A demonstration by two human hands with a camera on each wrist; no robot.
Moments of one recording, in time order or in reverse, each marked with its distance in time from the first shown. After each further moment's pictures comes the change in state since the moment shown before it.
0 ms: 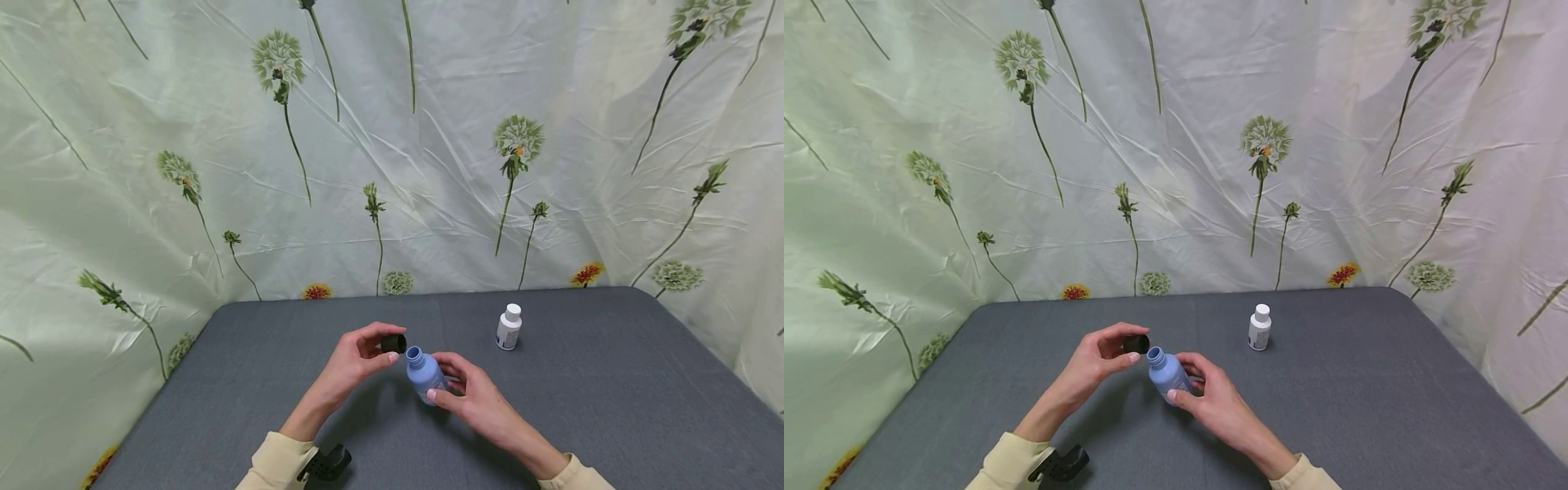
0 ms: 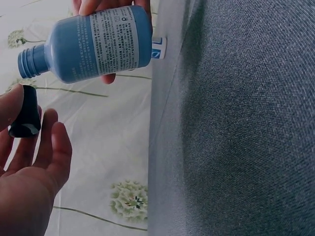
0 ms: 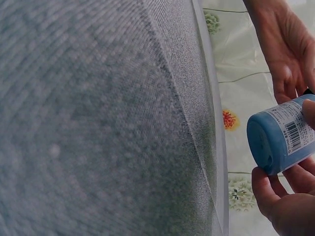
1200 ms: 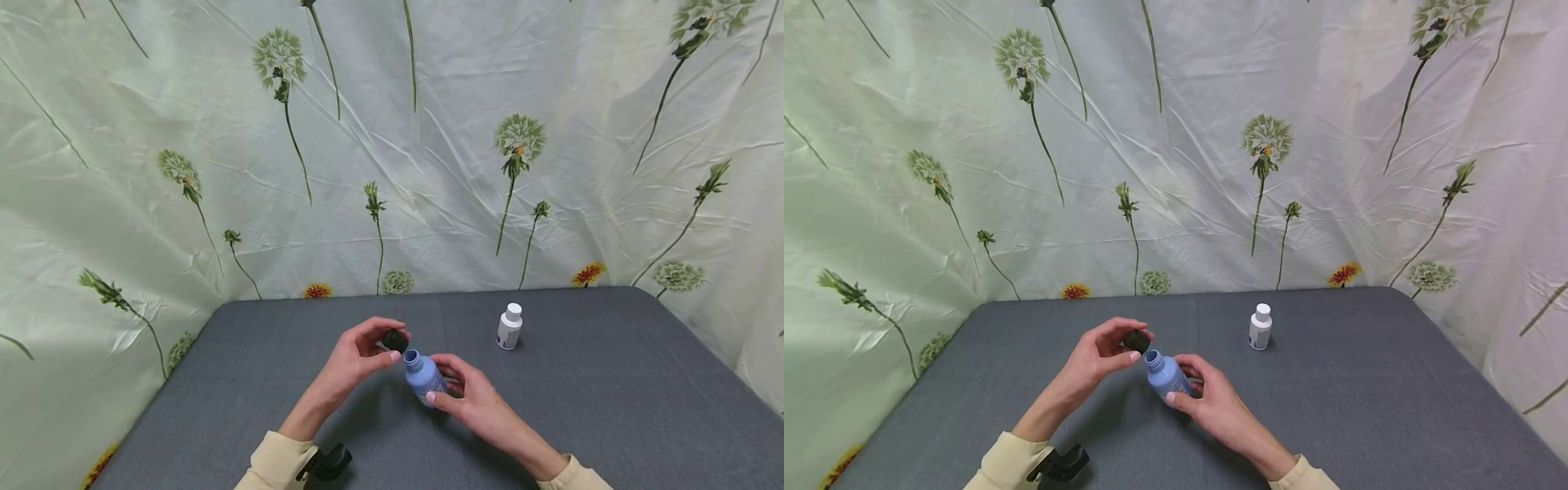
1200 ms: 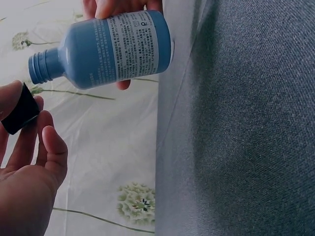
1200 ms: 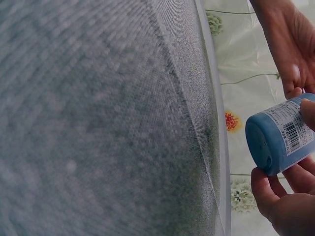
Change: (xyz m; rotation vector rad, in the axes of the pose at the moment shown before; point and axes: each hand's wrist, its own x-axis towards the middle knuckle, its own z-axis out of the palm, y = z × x) left_hand -0.001 0.007 0.002 -0.072 -0.017 0.081; right_hand 0.000 0.001 0.002 -0.013 -0.013 0.006
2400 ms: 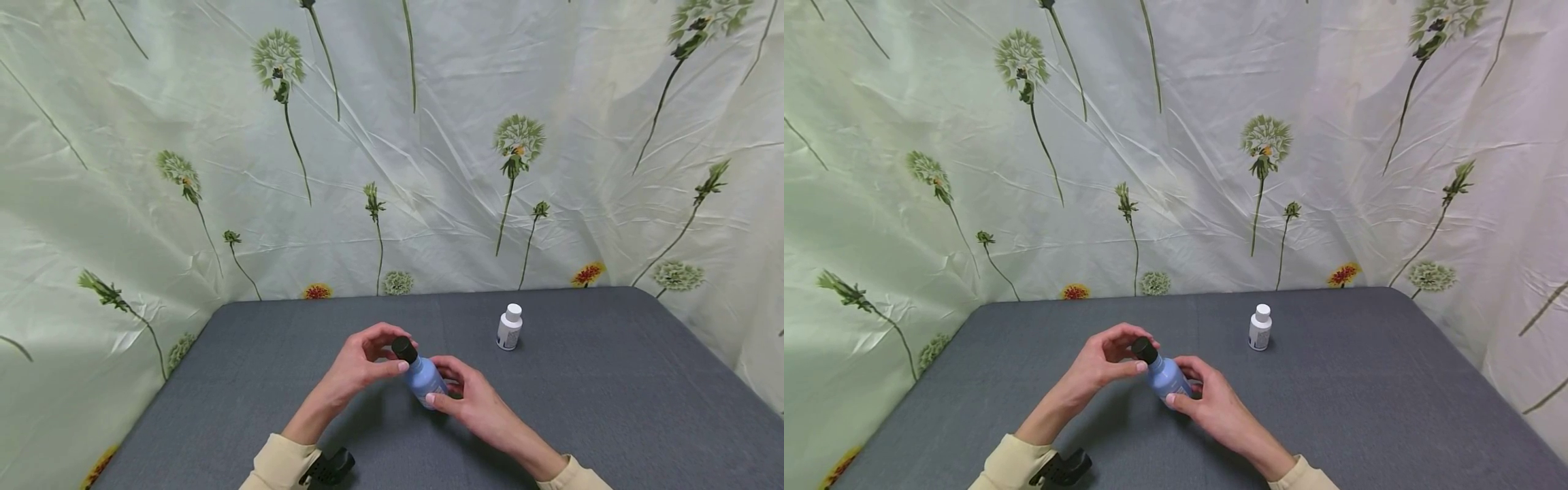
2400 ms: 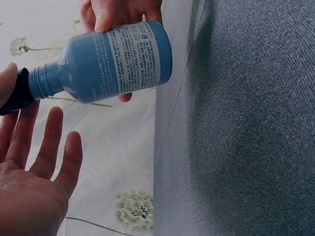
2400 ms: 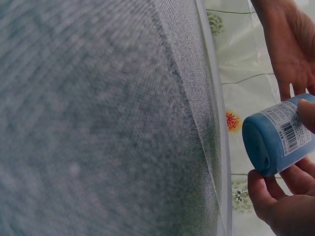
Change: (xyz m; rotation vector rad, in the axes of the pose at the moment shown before) left_hand 0.002 -0.003 0.006 0.045 -0.030 -0.013; right_hand 0.001 0.000 -0.001 -0.013 -0.014 0.017
